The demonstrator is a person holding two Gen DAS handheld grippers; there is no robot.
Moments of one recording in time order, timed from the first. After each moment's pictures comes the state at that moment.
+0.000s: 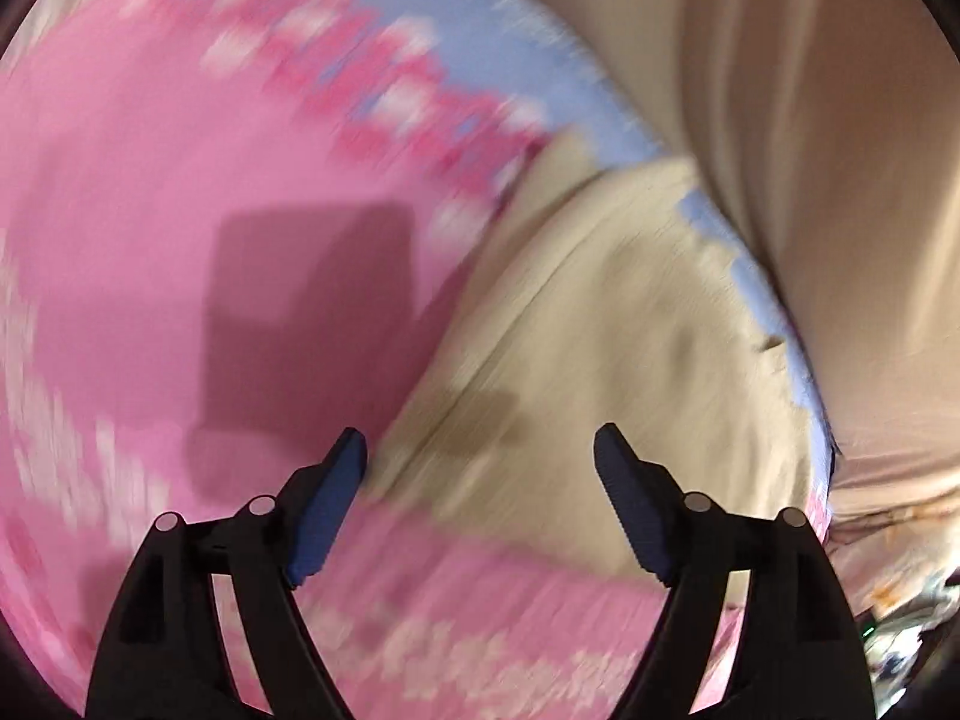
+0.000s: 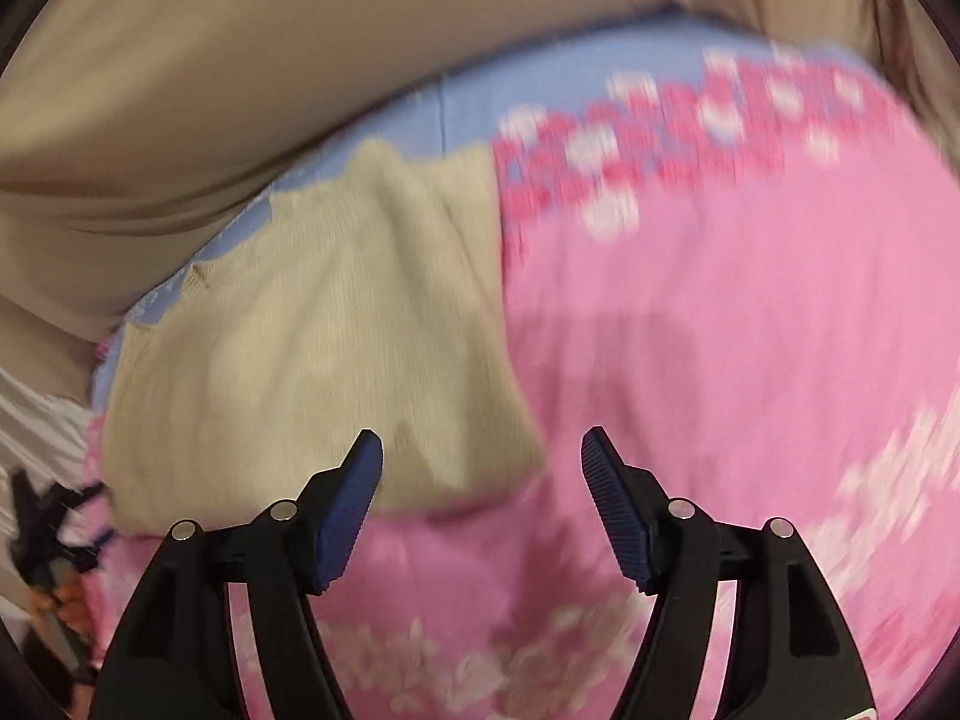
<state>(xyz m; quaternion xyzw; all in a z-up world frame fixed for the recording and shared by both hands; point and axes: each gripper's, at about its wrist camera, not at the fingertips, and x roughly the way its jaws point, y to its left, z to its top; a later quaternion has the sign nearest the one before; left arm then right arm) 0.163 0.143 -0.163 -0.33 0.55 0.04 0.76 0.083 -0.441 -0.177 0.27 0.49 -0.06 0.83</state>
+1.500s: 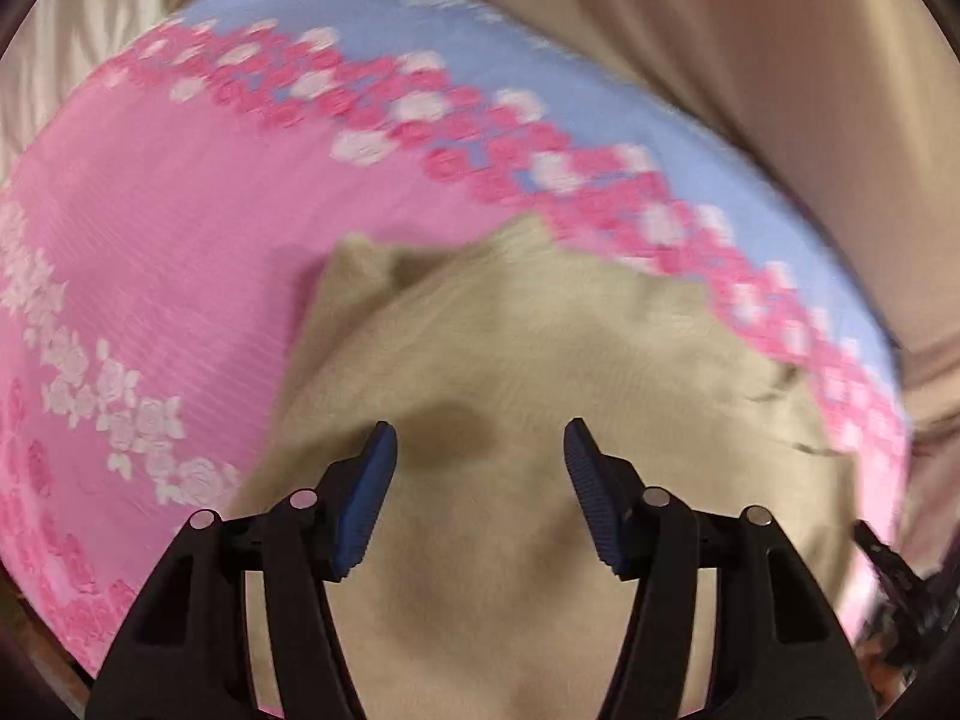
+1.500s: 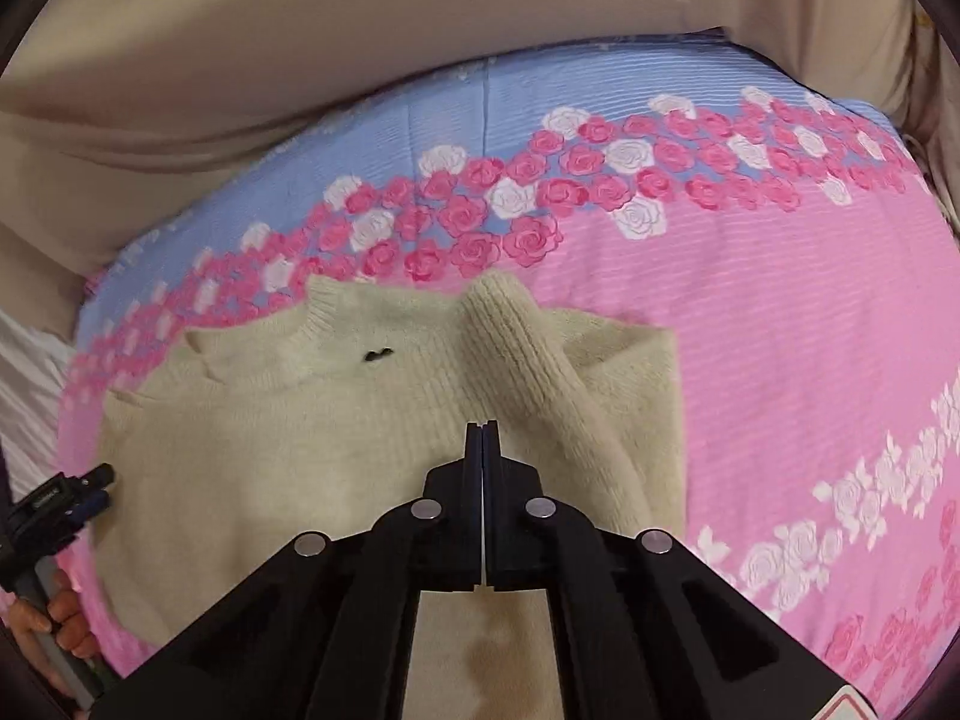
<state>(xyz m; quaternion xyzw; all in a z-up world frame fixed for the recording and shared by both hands) 0.153 0.022 -0.150 -0.17 0.57 0.07 0.80 0.081 -0.410 -0.155 0.16 0.53 -0.05 0.83</state>
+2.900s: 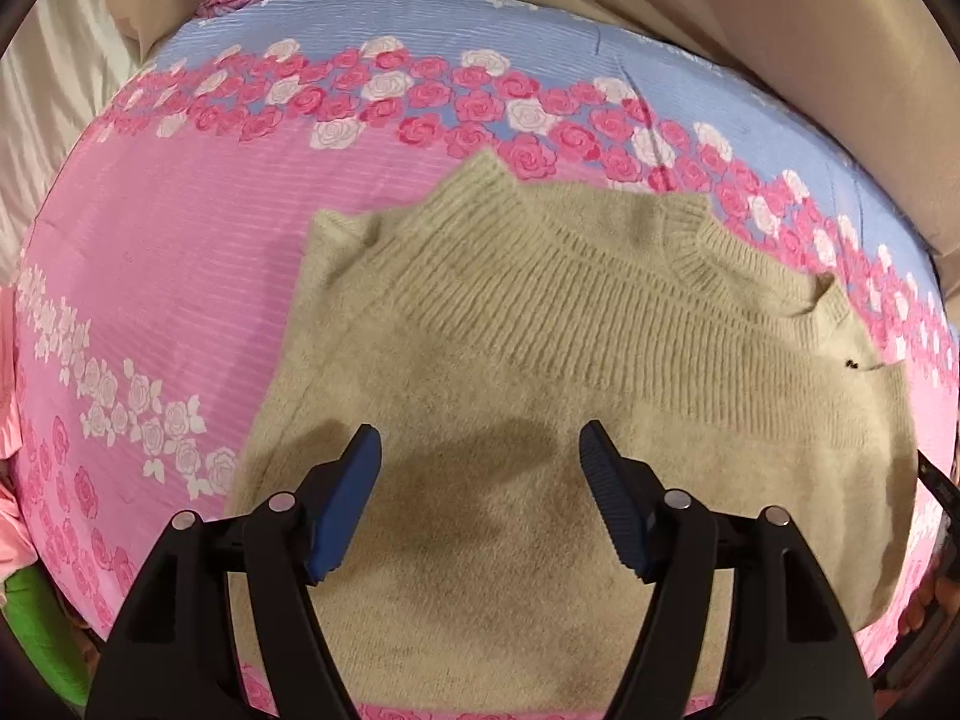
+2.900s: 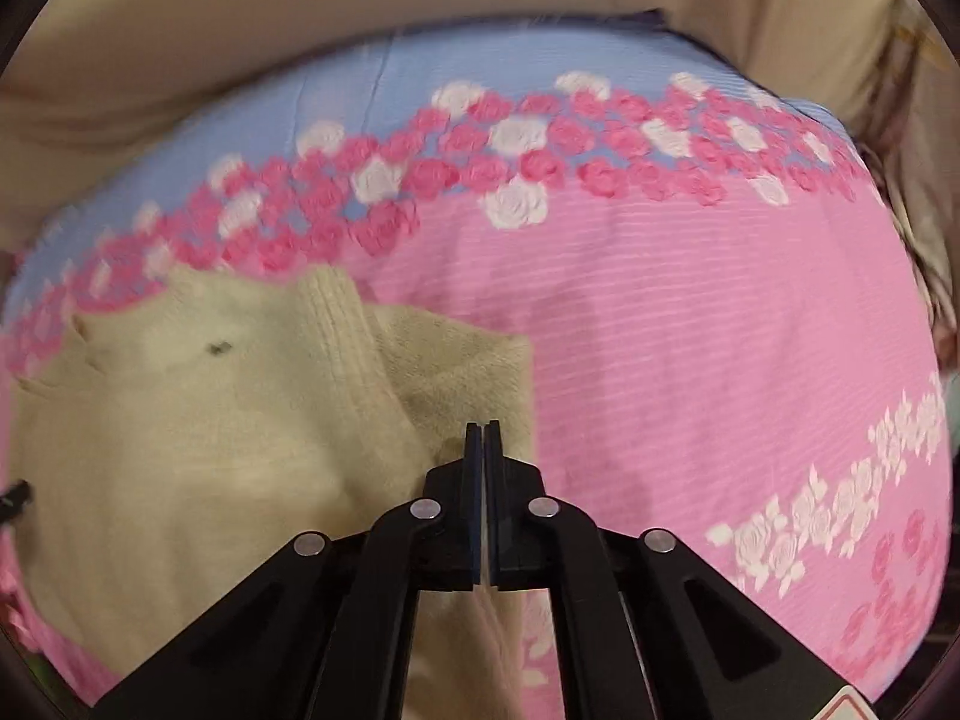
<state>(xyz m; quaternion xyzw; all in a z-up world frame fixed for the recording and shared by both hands) 0.132 -0.001 -0.142 -0.08 0.60 0.05 0.80 0.065 -0.462 -0.160 0.13 0.53 -0.10 0.83</state>
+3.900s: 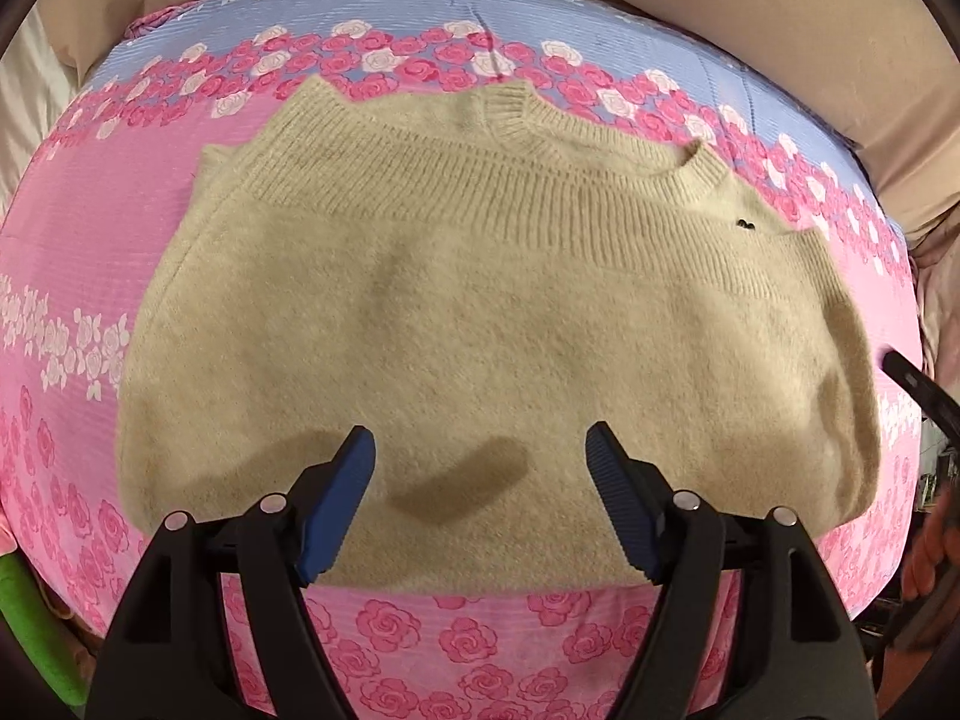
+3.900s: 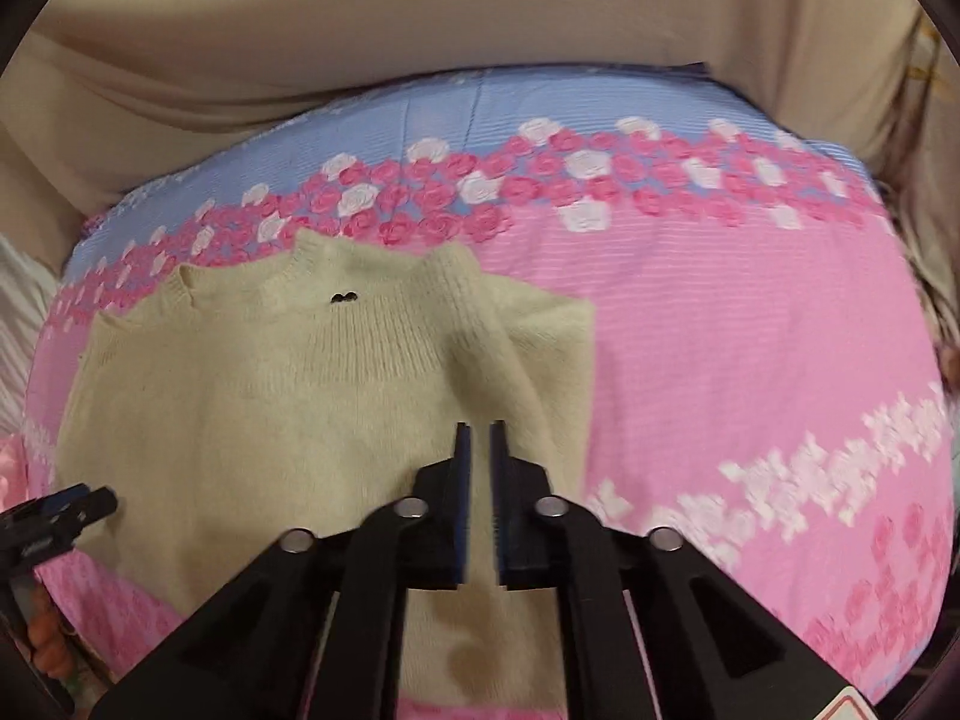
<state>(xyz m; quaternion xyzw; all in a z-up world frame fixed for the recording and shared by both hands) 0.069 -0.074 -0.132 -0.05 0.61 -0.04 0.79 0.039 -0.422 -0.136 0.09 0.52 -0.03 0.85</state>
